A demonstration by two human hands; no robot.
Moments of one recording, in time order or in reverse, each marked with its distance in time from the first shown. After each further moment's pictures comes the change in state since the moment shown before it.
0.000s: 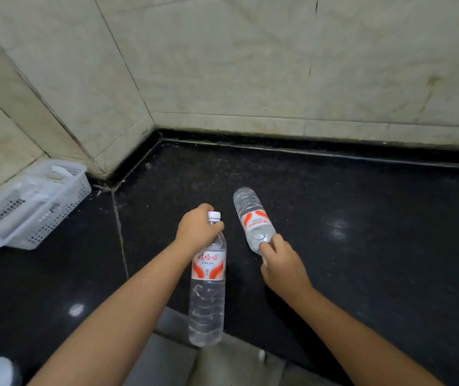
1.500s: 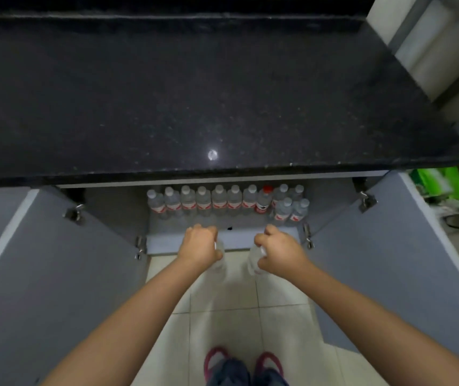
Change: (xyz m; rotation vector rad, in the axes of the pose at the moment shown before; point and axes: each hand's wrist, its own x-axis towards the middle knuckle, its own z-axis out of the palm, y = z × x) left_hand -0.367 0.126 0.361 0.336 -0.570 0.431; right_hand -0.461 0.204 -0.087 -0.095 -0.639 0.612
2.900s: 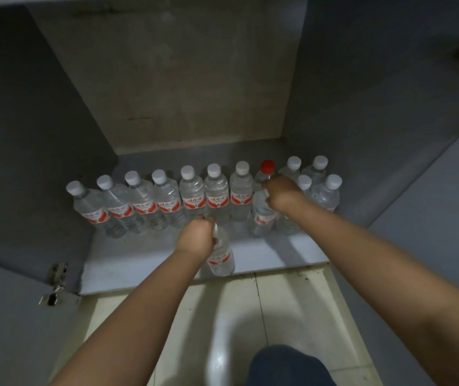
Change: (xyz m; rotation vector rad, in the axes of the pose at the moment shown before) left_hand 0.284 -0.016 0.228 0.134 0.216 0.127; right_hand 0.303 0.156 0.160 0.071 0.212 0.150
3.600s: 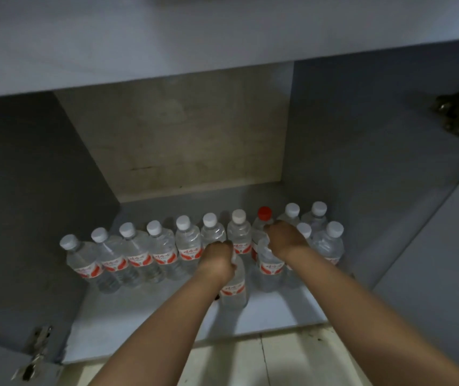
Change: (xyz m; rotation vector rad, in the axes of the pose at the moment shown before) left_hand 0.053 0.044 -0.017 -0.056 0.009 -0.009; right_hand 0.034 0.025 0.011 0.014 0.054 -0.039
